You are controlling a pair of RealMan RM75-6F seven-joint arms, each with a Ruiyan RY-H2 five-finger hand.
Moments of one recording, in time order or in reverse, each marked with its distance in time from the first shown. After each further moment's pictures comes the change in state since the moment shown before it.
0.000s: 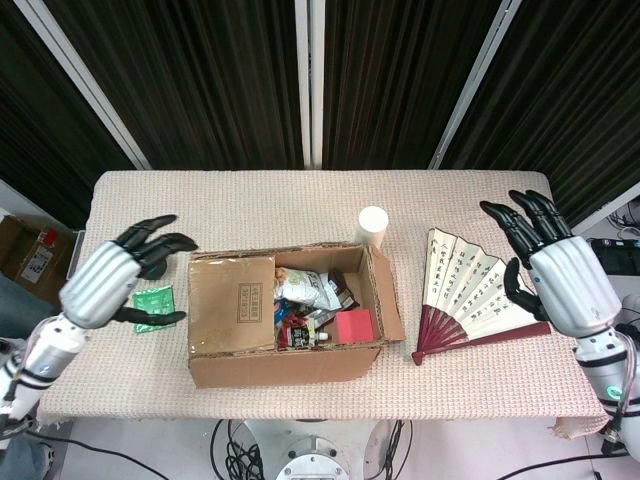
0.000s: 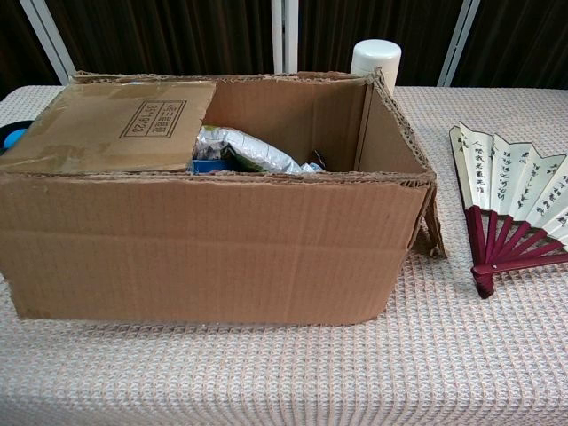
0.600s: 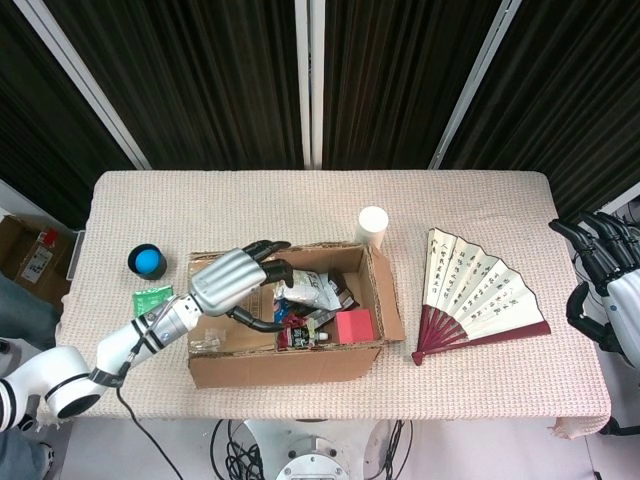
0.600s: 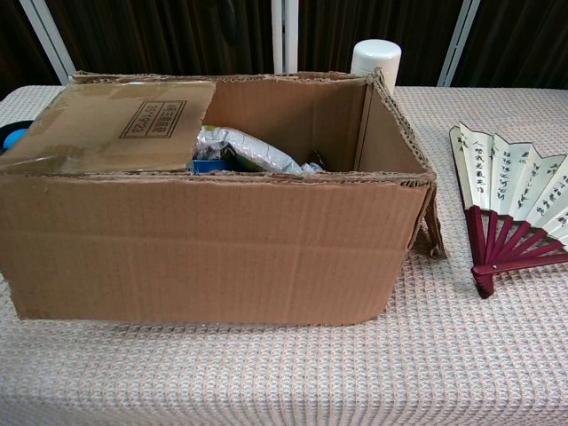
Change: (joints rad) left arm -0.300 -0.221 0.021 0.073 -0.125 -0.402 0.141; right arm -0.183 0.060 -0.051 0.096 -0.120 0.135 0.214
